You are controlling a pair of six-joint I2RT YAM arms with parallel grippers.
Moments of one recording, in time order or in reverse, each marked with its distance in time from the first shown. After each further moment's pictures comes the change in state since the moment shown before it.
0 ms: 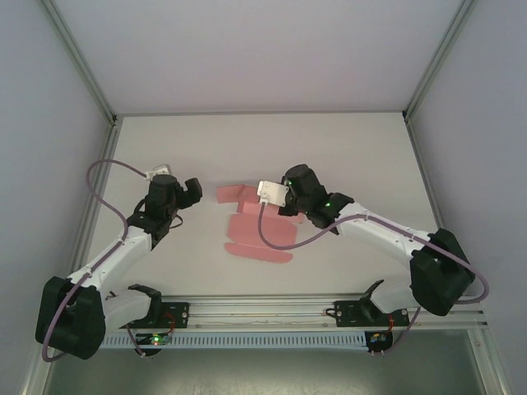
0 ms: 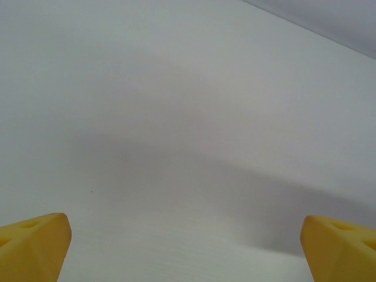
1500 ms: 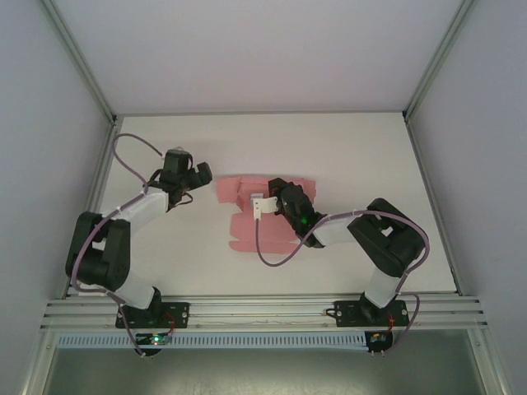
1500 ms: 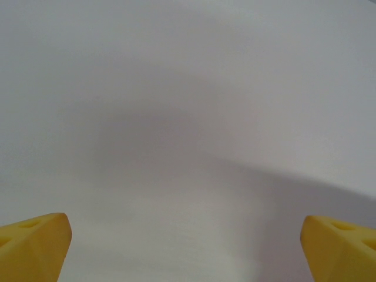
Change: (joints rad) left arm 0.050 0.467 0.304 0.018 0.110 0.013; right arm 0.014 0.330 -0.240 0.934 0.225 -0.542
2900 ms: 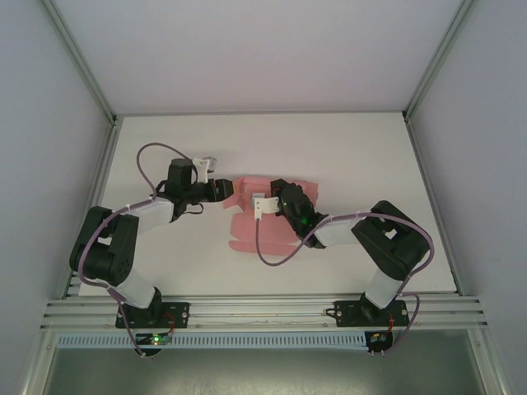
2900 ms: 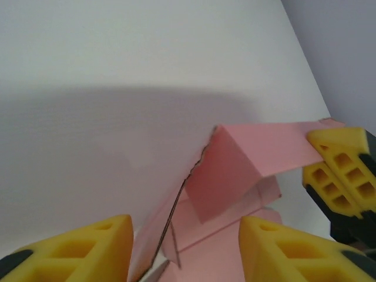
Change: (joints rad) left arm -0.043 0.026 -0.159 0.343 0.747 0.090; right arm 0.008 -0.031 -0.003 -0.063 0.042 0.042
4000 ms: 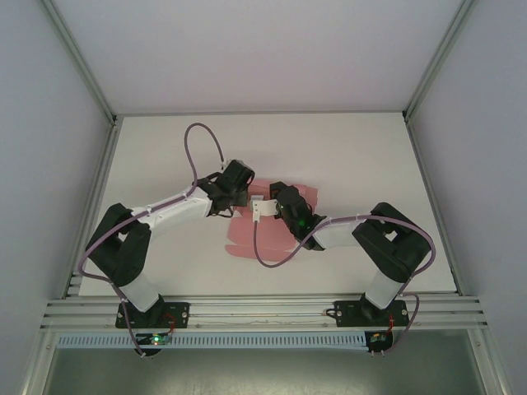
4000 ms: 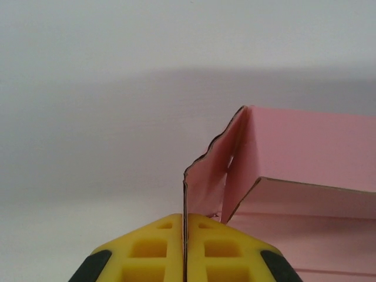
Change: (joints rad) left arm -0.408 0.073 0.384 -0.691 -0.954 -0.076; right arm 0.030 -0.014 0.004 -0.059 0.060 0.027
